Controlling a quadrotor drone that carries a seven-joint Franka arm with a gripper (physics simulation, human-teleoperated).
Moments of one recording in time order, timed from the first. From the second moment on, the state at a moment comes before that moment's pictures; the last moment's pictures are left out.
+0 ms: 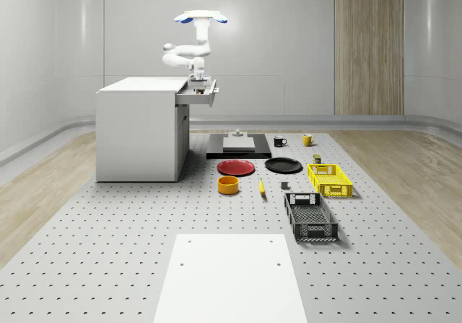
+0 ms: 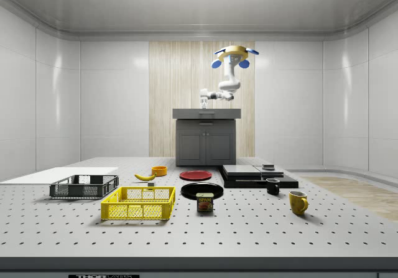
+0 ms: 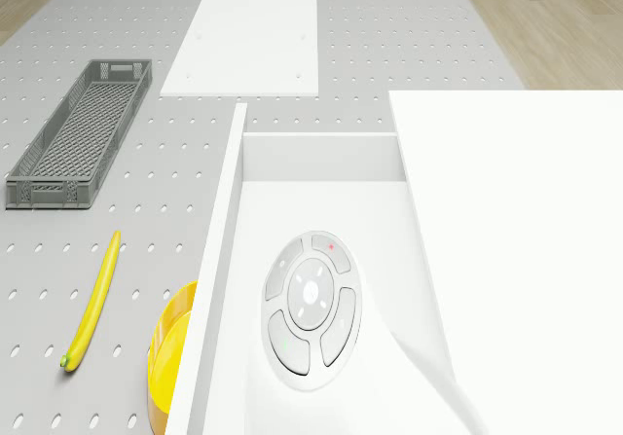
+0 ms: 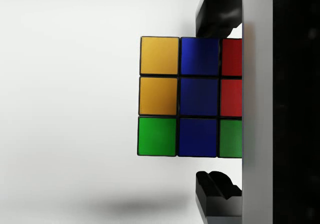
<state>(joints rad) -1.20 -1.58 1.16 -2.83 -1.96 1.70 1.70</state>
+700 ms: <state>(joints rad) -1.18 -1.56 1.23 -2.85 -1.90 1.66 1.69</state>
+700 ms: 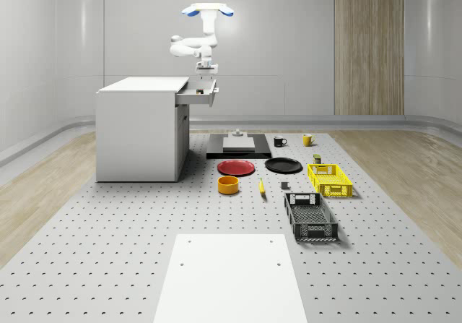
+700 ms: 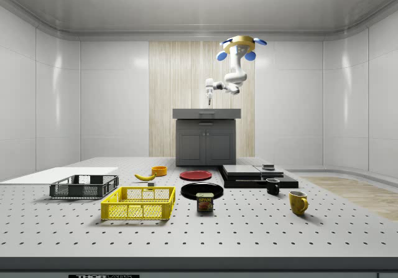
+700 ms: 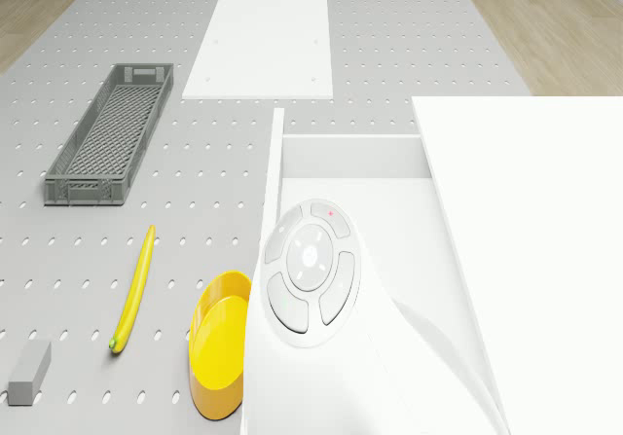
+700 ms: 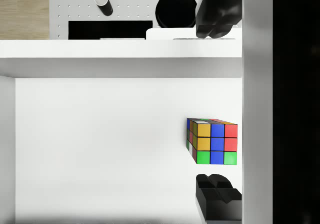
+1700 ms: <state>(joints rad) -1.17 -1.55 1.23 -2.86 -1.90 1.64 1.69</state>
